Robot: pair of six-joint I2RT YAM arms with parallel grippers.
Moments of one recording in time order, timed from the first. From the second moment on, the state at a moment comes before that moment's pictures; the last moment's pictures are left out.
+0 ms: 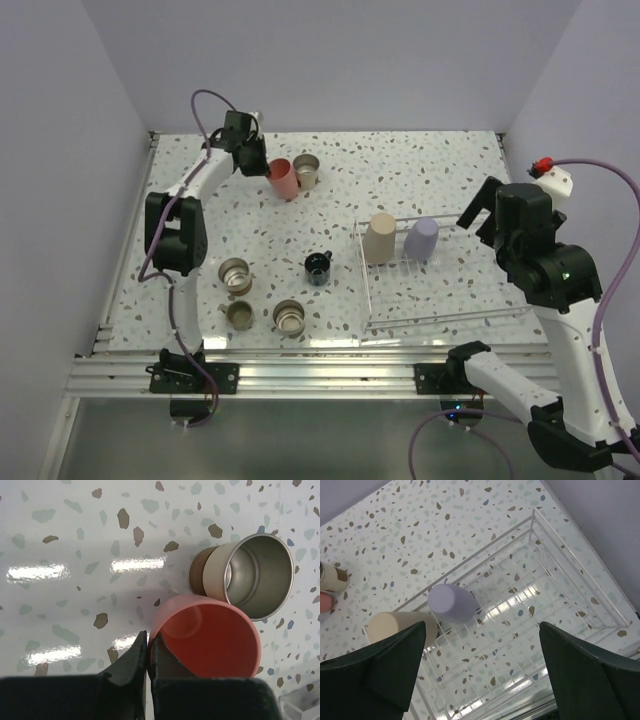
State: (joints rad) left arm -0.19 2.17 1.85 -0.51 0.15 -0.31; right arm 0.31 0.92 1.42 -1.14 0.59 0.60
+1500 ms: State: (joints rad) left arm -0.37 1.10 0.94 0.33 0.37 -1.17; right arm 0.51 1.14 1.22 -0.08 -0.43 1.32
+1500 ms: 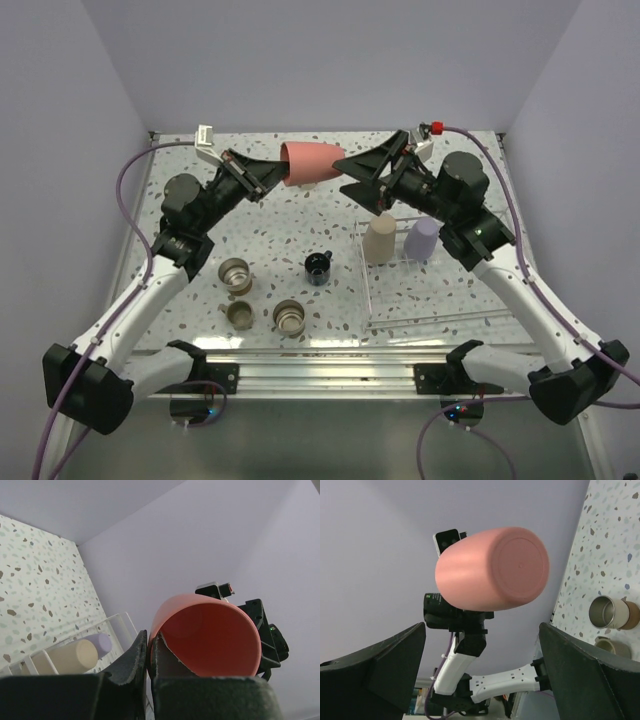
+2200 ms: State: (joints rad) left arm -0.38 1.05 0.77 0.61 0.31 -1.35; right arm 0.54 1.29 1.34 -0.02 -0.41 1.33
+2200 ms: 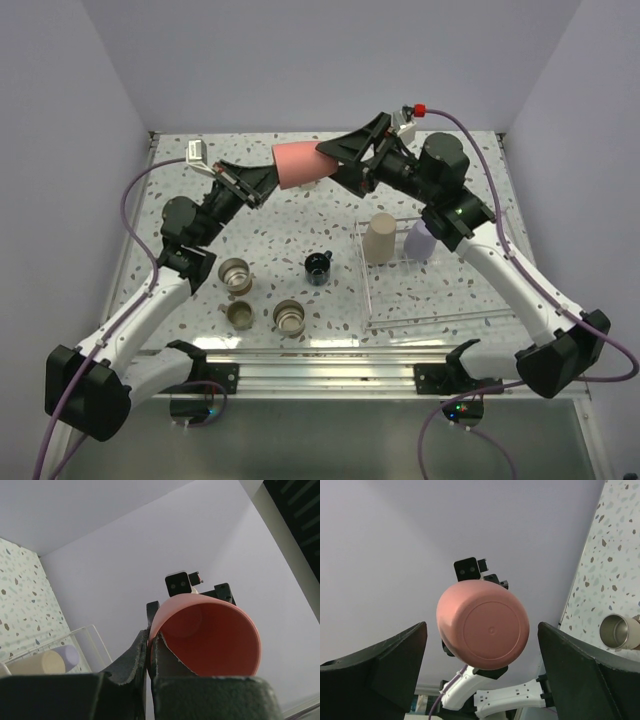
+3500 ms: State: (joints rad) left arm -0.37 1.06 0.91 0.12 0.22 -1.01; right arm 0.37 1.23 1.53 -0.59 -0.18 0.90
